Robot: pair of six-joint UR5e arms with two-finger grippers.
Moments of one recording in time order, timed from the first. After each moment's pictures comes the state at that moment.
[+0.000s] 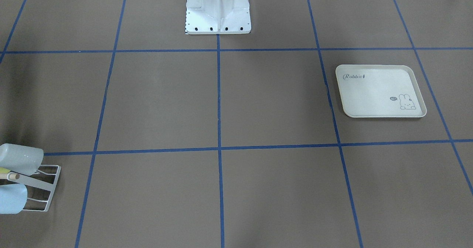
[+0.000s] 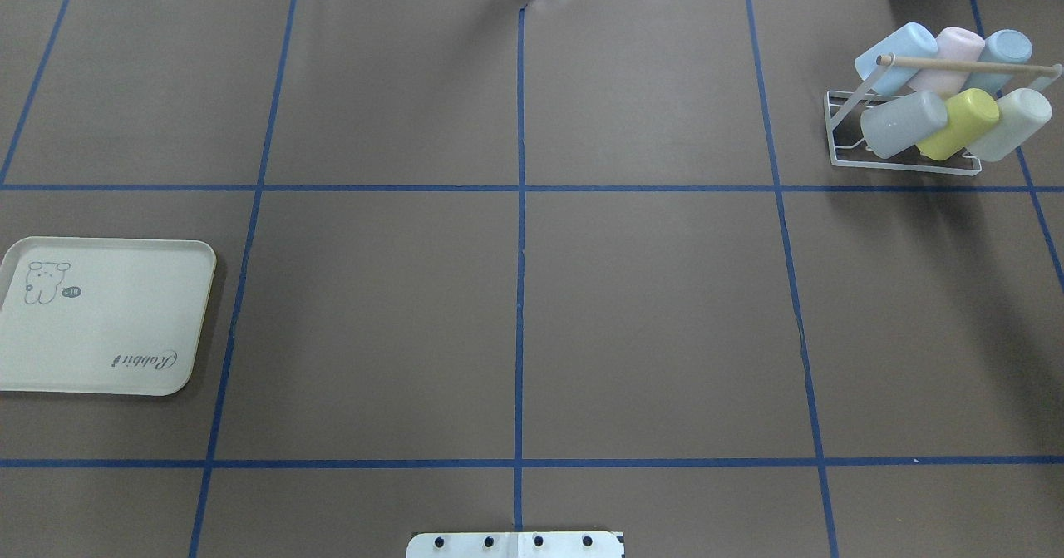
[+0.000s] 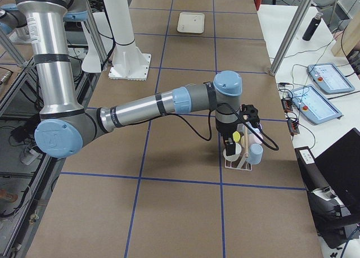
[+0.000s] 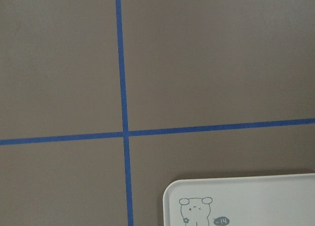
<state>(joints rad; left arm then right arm) -1.58 -1.64 -1.70 -1.47 -2.42 0.04 1.57 -1.47 1.79 -1.72 2.27 -0.04</state>
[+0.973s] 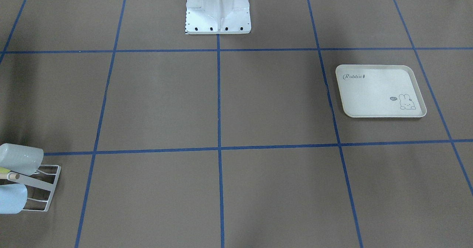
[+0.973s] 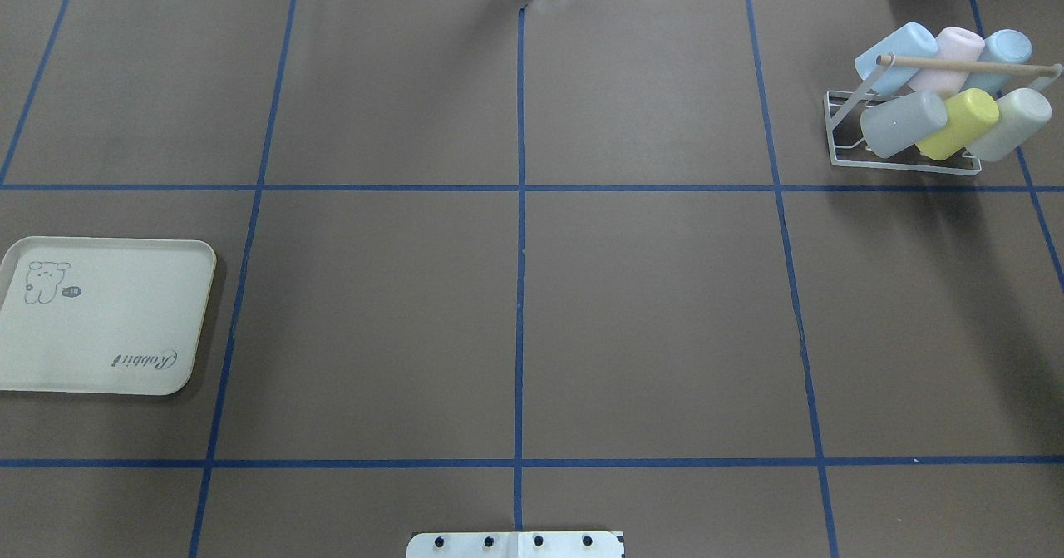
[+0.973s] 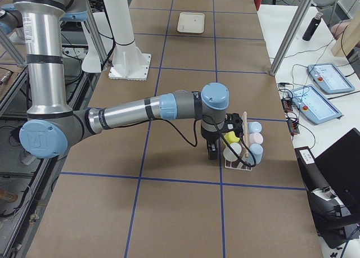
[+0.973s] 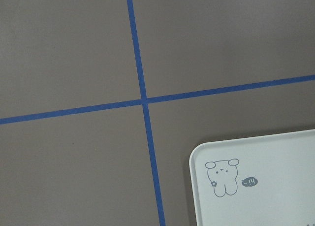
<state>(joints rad) -1.60 -1.51 -1.78 -1.51 -2.39 0.10 1.56 -1.55 1.81 -1.73 2.36 -0.04</state>
